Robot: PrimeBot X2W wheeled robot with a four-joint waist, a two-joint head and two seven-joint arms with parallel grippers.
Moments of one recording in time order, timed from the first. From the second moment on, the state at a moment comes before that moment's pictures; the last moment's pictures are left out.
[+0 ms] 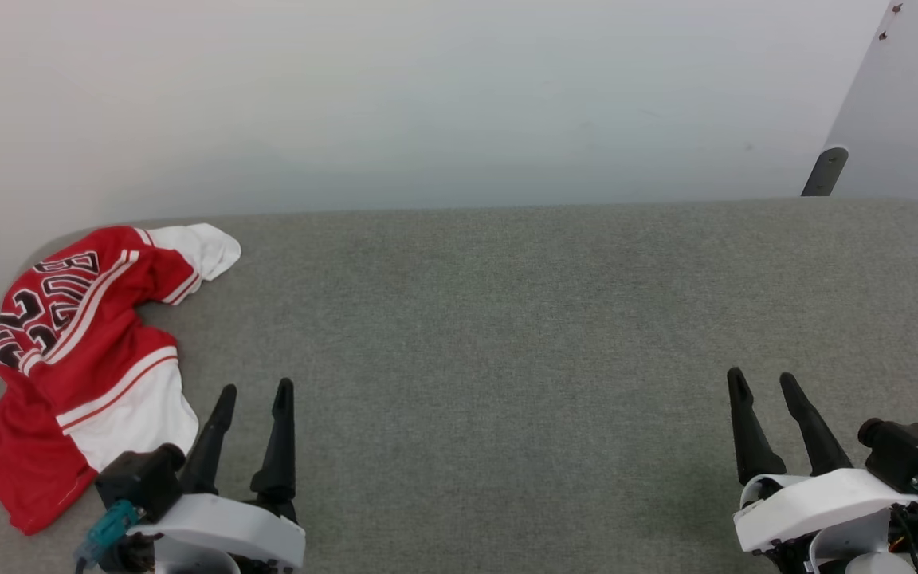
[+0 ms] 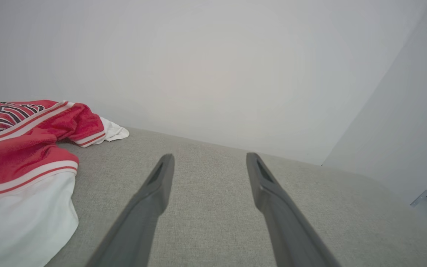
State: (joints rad) left arm -0.09 0.15 -0.06 0.21 -0.46 -0.09 -0.21; right arm -0.12 -0.05 0.03 0.23 0.43 0.13 -0.13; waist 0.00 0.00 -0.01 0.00
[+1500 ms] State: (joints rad) left arm -0.12 0.14 -0.04 0.23 -0.27 -0.12 -0.26; right arm -0.14 -0.05 0.03 0.21 0.21 0.13 -0.18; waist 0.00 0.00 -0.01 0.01
